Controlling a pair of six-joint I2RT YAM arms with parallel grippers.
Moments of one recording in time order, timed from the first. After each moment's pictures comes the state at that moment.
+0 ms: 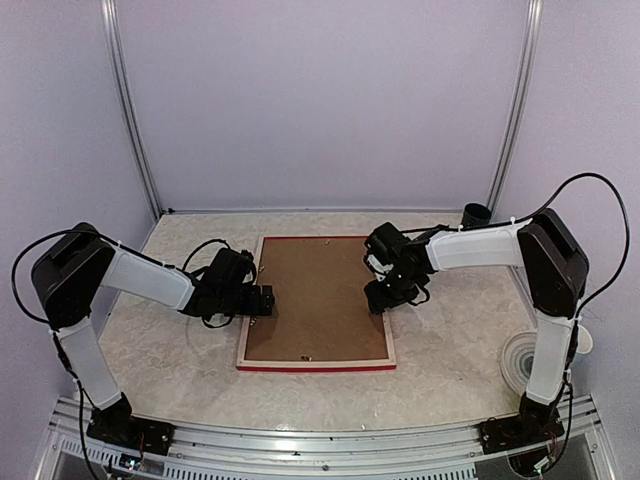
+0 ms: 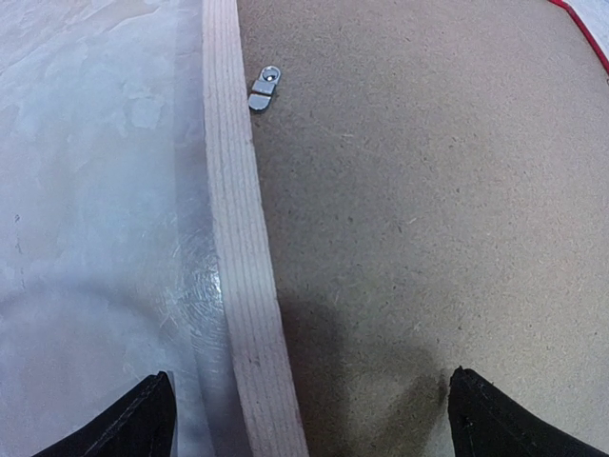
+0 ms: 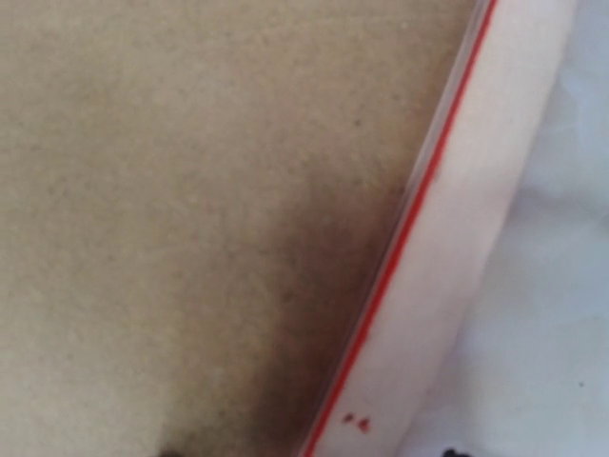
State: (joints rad) left arm -0.65 1.79 0.83 0.13 -0.21 -0.47; right arm 0.71 1.95 1.31 -0.54 0.12 0.26
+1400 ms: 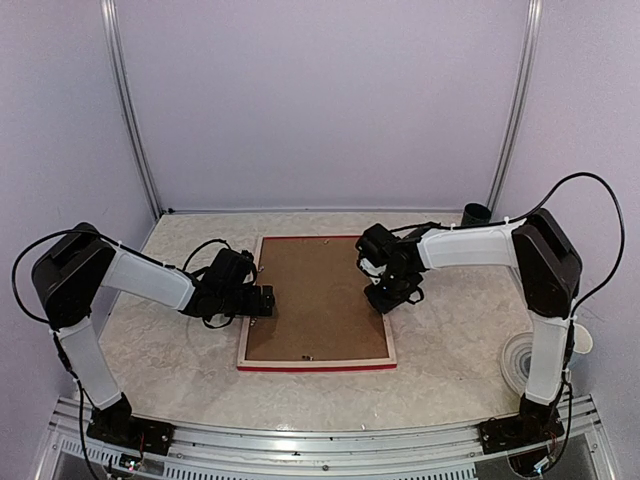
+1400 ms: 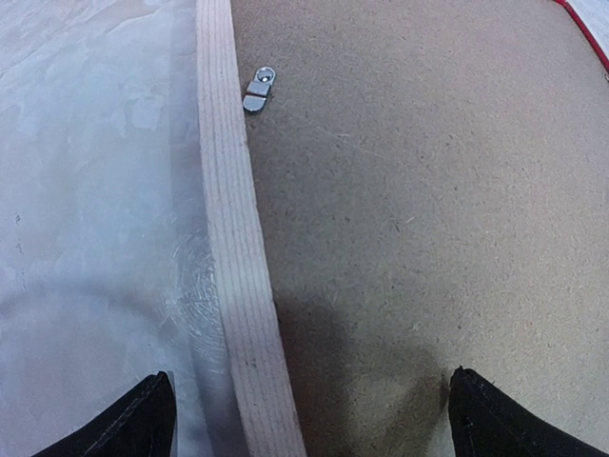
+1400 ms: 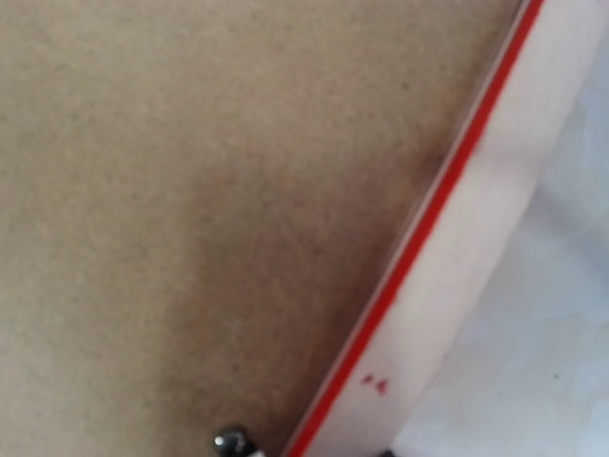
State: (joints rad) left arm -0.65 1.79 0.83 0.13 -0.22 -0.47; right arm 0.74 1.99 1.38 -0.65 0.19 0.15
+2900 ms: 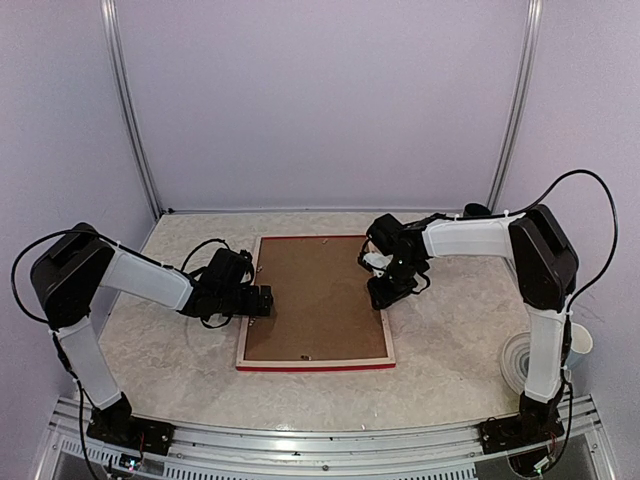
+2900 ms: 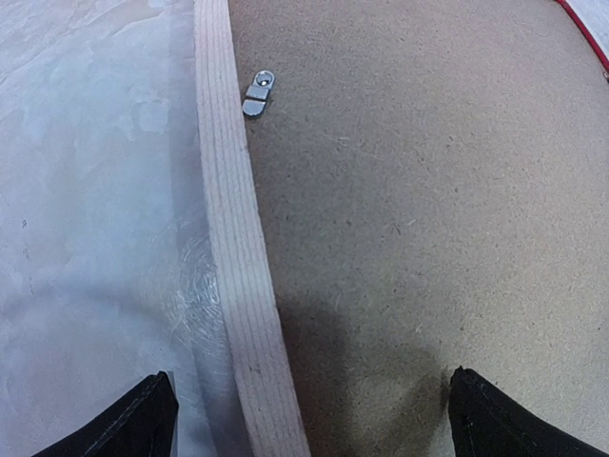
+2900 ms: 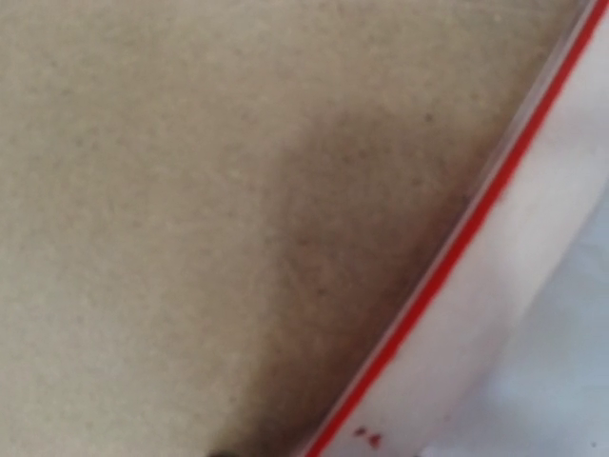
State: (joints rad) left arm -0.63 1.79 0.81 0.14 -0.21 -0.44; right arm 0.65 2.03 1.45 -0.69 -0.02 0.07
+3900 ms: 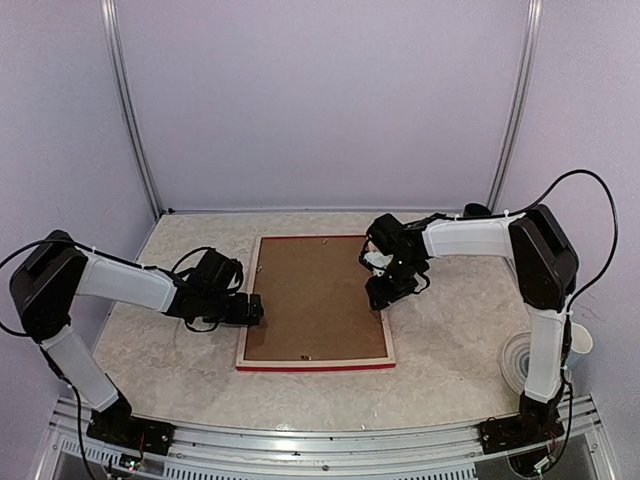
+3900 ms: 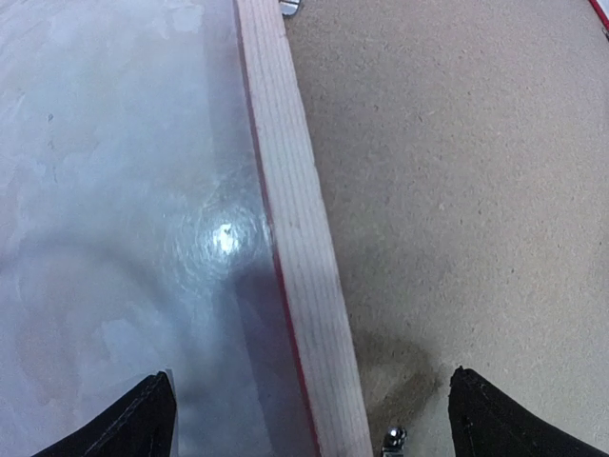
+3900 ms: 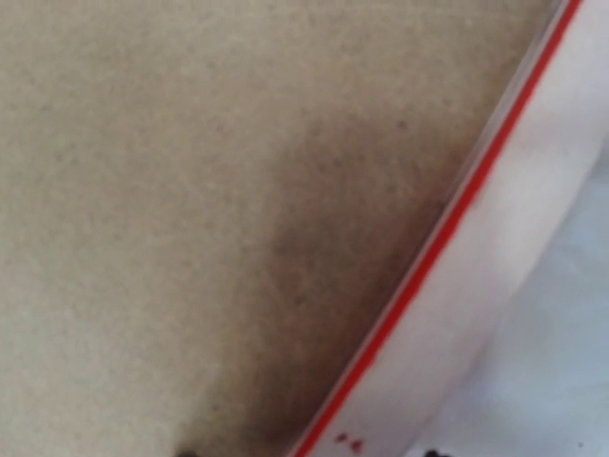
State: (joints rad) left arm -0.62 1.67 0.76 -0.02 -0.14 -0.47; right arm 0.65 2.03 1.45 -0.68 -0.01 0.09
